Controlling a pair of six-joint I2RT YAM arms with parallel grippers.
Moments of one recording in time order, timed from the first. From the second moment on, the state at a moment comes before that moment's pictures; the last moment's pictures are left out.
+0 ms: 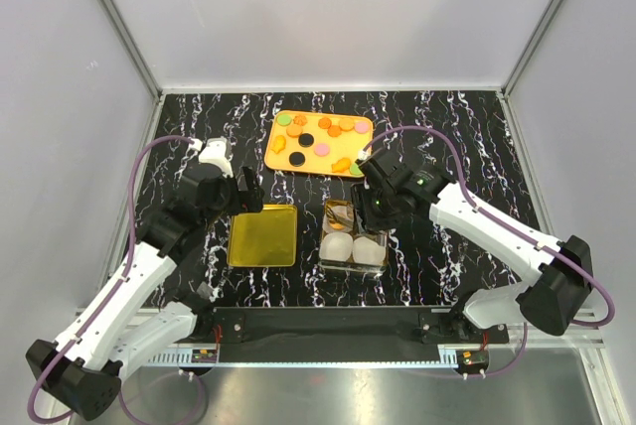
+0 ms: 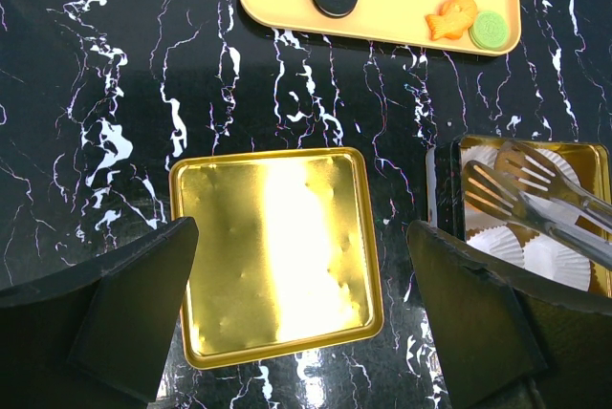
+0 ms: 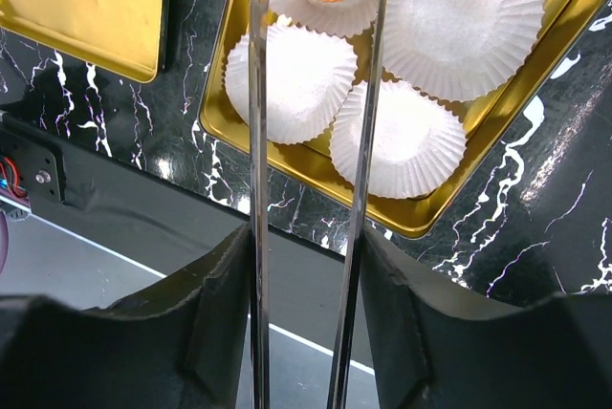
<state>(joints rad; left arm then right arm) -0.48 0.84 0.84 -0.58 -0.18 -0.40 0.78 1.36 1.20 -0.92 -0.07 0.56</state>
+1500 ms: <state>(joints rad) -0.48 0.84 0.84 -0.58 -0.18 -0.40 0.53 2.04 2.07 -1.03 -0.04 0.33</state>
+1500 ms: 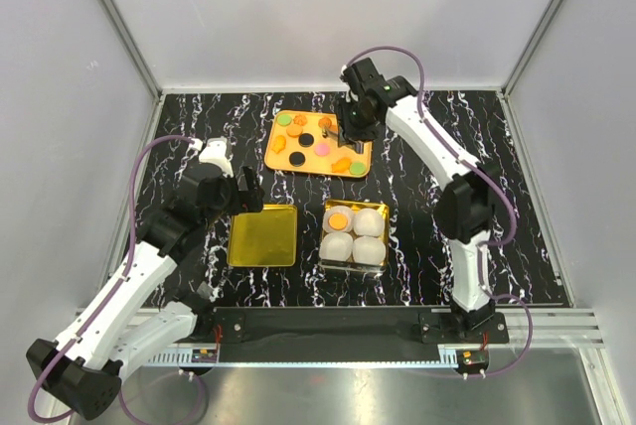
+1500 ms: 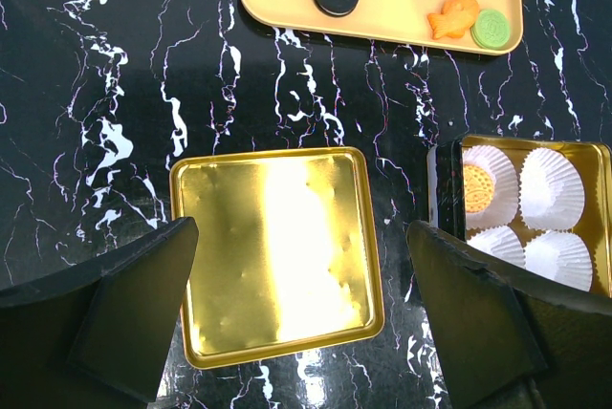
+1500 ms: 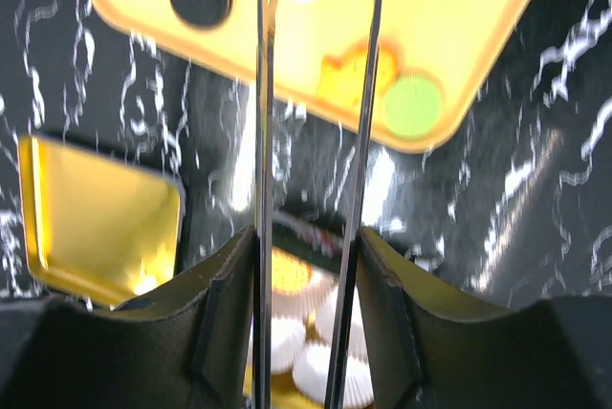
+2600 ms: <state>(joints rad) -0.48 0.84 0.84 -0.58 -0.18 -0.40 0.58 2.23 2.16 -1.05 -0.01 0.34</state>
